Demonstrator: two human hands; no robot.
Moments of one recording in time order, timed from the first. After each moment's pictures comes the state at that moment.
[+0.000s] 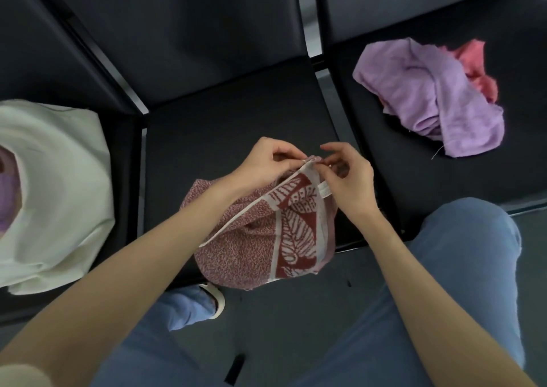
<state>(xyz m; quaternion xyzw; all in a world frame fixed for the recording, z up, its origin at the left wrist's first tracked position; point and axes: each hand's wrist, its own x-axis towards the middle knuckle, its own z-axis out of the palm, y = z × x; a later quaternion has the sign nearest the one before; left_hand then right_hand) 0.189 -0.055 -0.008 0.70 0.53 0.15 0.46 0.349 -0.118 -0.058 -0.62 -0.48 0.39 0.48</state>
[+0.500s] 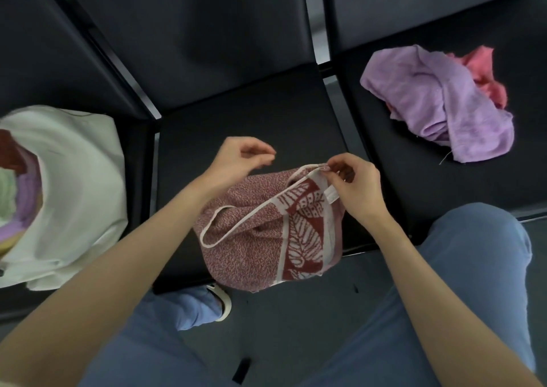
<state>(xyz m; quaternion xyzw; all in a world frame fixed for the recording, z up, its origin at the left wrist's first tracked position) 0.138 -0.050 0.010 0.67 0.59 0.17 0.41 0.353 -0.117 -0.059 -0.63 -0.53 0.37 0.44</state>
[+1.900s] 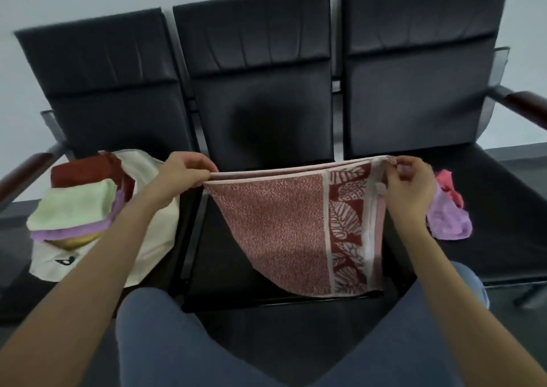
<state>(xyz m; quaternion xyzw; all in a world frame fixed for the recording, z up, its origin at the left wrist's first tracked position) -0.008 -0.136 0.174 0.63 0.65 0.32 0.28 0.355 -0.149 0.102 -0.62 -0.43 0.16 0.63</state>
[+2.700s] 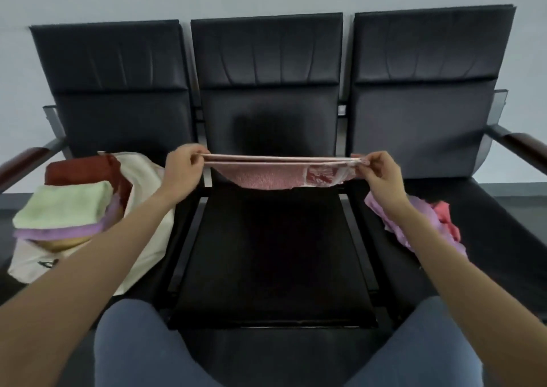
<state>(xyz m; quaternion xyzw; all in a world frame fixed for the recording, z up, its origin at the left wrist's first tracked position) -0.030 -0.084 0.151 0.65 0.65 0.40 0.03 0.346 -0.078 0.125 -0.48 -0.57 0.34 0.57</state>
